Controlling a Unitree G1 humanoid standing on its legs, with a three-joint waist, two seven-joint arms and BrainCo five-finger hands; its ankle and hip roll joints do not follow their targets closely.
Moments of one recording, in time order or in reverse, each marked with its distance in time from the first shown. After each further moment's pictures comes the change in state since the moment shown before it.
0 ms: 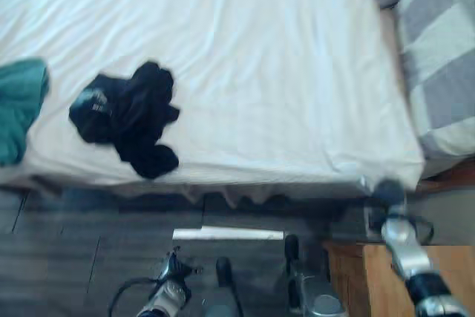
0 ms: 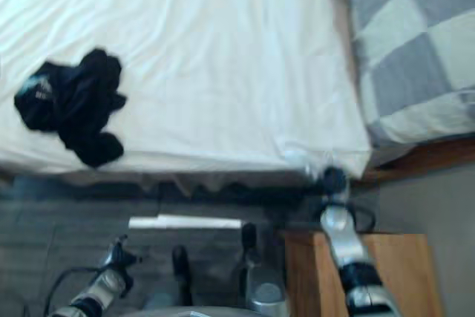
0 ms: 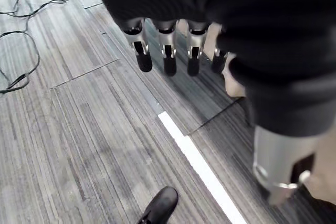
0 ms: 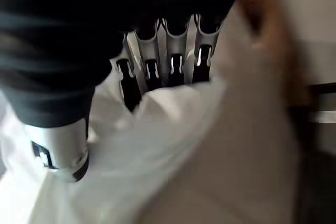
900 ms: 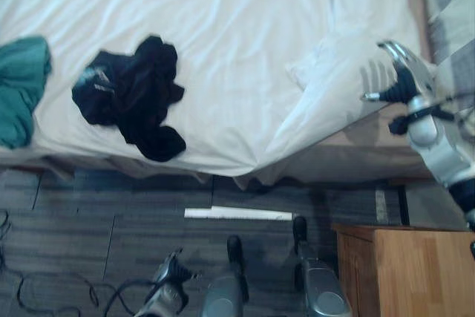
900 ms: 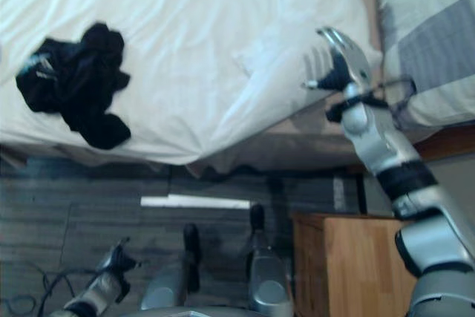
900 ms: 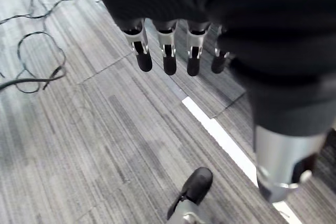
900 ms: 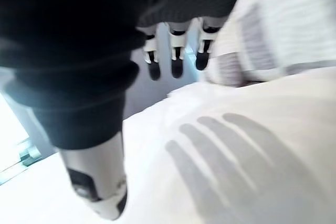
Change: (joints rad) left arm -0.046 0.059 -0.113 -0.035 0.003 -0.057 -0.027; right arm -0.855 -0.555 0.542 -0.148 -0.304 0.041 0.058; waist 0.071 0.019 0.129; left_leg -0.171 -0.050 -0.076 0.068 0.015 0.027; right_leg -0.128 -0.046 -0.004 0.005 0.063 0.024
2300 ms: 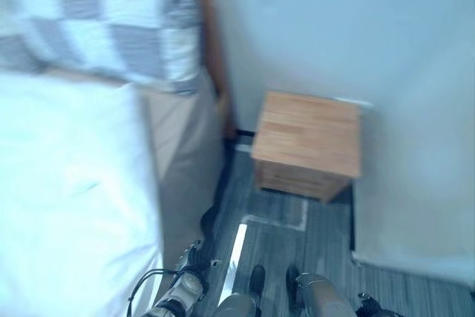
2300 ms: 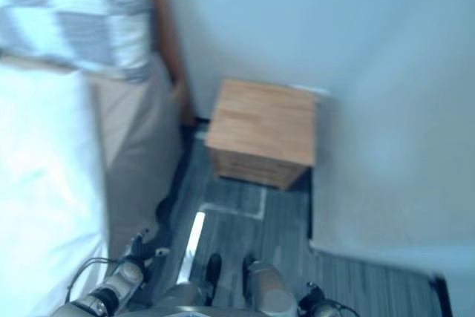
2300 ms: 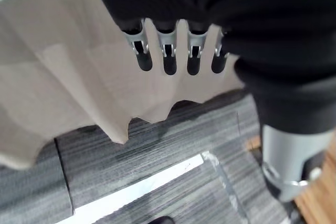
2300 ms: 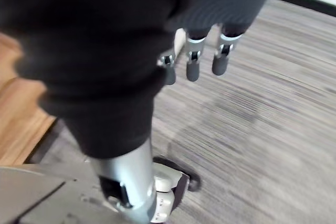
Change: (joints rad) left arm -0.052 -0.127 0.028 0.098 -0.052 0.004 -0.007; right arm 0.897 0.592 -0.197 0.755 0.237 0.012 0.164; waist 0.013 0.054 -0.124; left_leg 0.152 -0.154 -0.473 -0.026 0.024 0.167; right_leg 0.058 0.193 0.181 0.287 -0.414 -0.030
